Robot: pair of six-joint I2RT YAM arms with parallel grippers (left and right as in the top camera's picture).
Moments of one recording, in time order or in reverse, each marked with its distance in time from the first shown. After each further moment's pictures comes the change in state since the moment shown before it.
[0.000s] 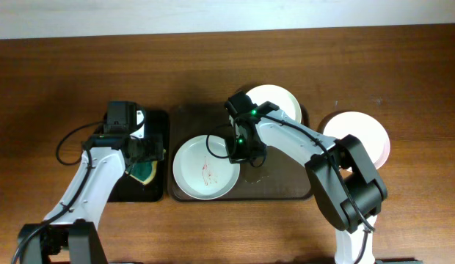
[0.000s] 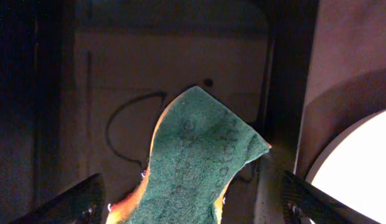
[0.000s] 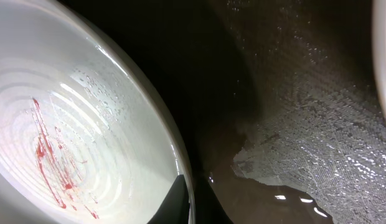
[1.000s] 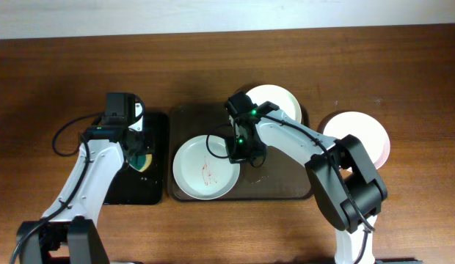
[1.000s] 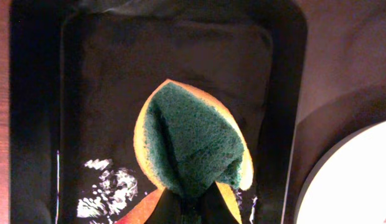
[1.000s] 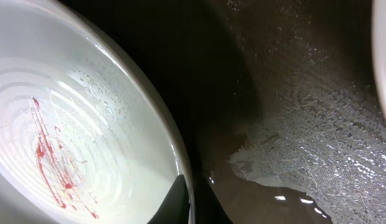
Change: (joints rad) left arm -0.001 0.023 0.088 -0.060 -0.022 0.020; right arm 0.000 0.000 0.000 -0.002 0.000 -0.002
